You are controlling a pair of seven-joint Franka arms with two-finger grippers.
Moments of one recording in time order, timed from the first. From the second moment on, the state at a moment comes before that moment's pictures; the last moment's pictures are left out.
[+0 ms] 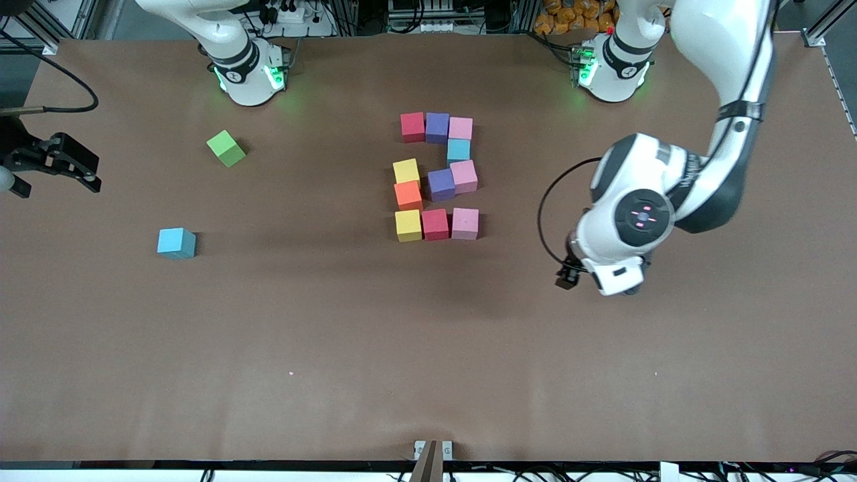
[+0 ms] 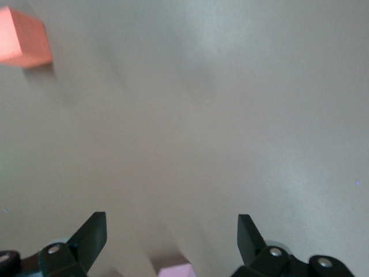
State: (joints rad) left arm -0.18 0.48 -0.22 -1.50 0.07 1.78 -1.51; right arm 0.13 0.05 -0.09 -1.43 -0.06 1.56 -0.08
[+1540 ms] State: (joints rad) left arm -0.12 0.03 -0.04 -1.62 0.07 1.61 -0.40; right arm 0.13 0.05 -0.09 -1.43 -0.06 1.56 -0.08
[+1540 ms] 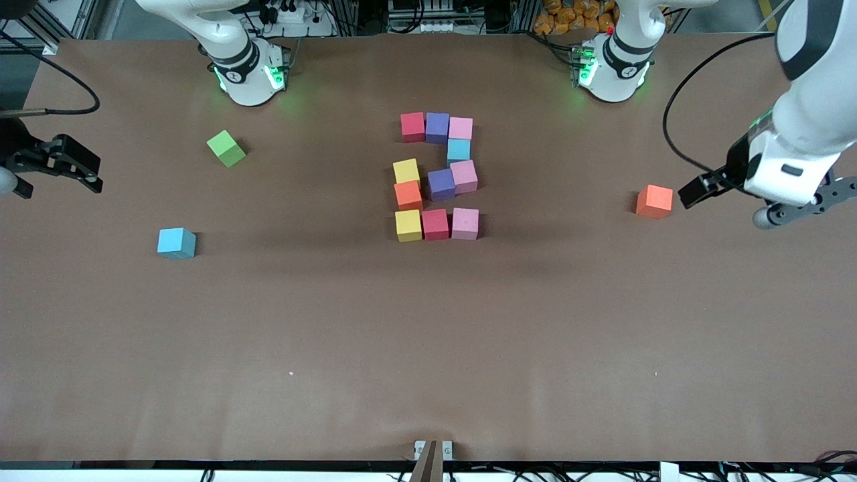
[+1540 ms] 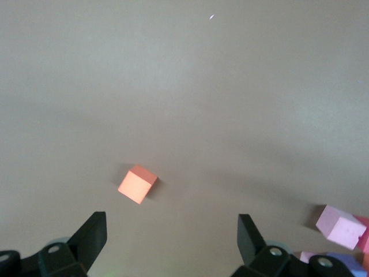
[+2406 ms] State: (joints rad) left arm -0.13 0.02 -0.05 -1.46 0.00 1.39 -0.15; right arm 0.13 0.05 -0.09 -1.43 -0.06 1.56 -0.08
